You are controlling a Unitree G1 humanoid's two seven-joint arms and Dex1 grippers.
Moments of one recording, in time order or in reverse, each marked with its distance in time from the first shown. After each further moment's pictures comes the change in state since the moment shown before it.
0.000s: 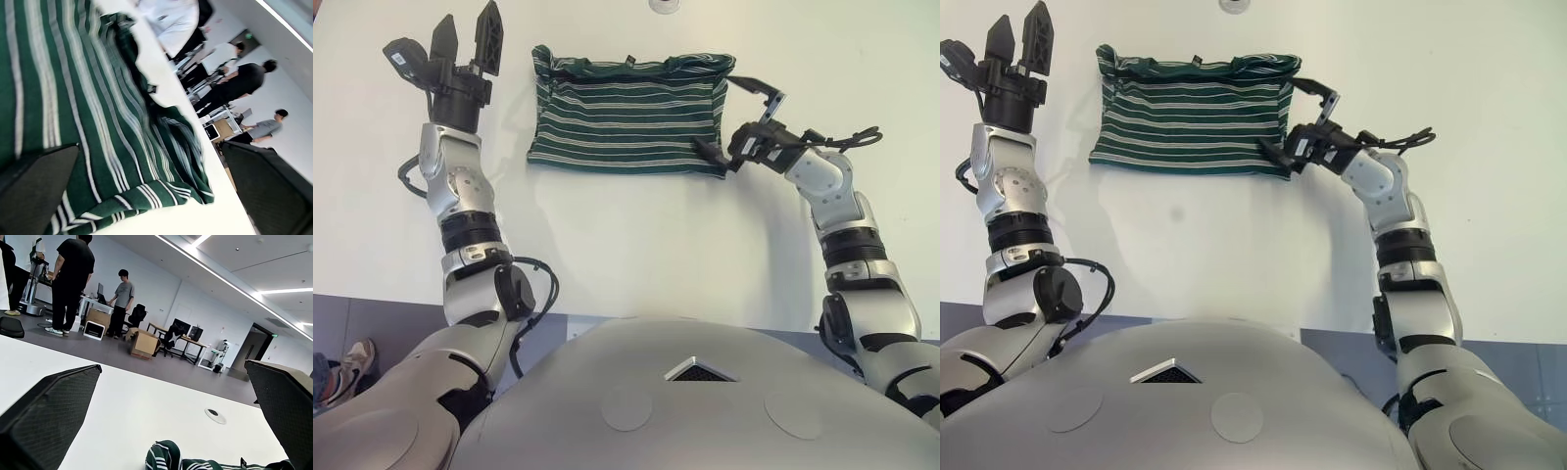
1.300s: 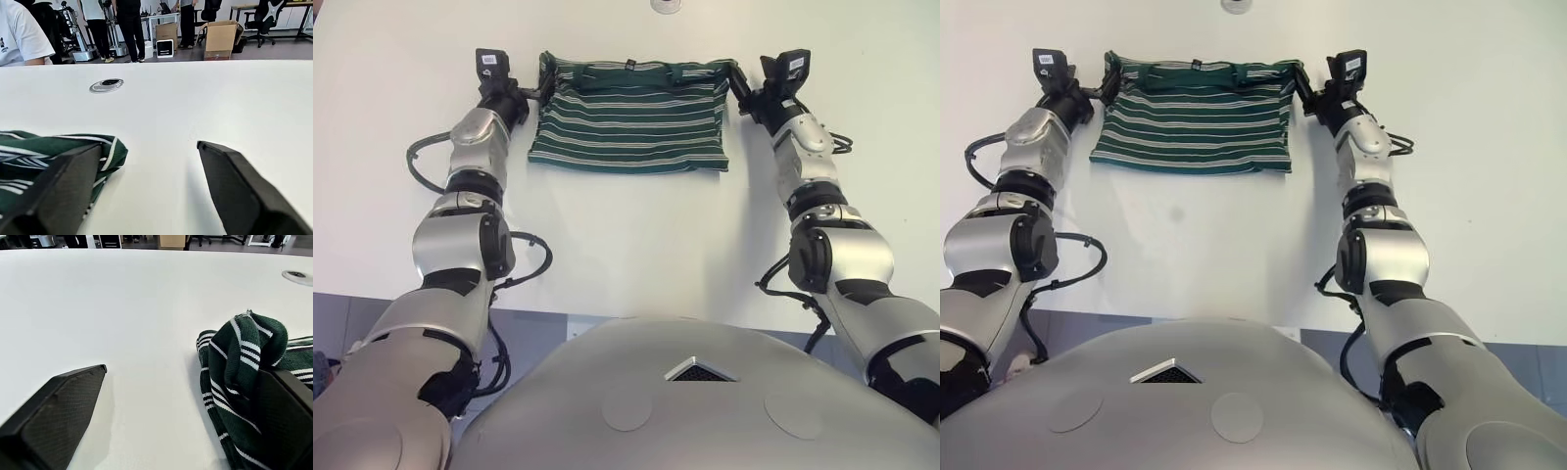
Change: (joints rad) left arm -0.337 0.114 -0.243 0.744 0.379 -0.054 0.202; right arm -0.379 0.249 -0.332 0.659 0.633 0.452 -0.039
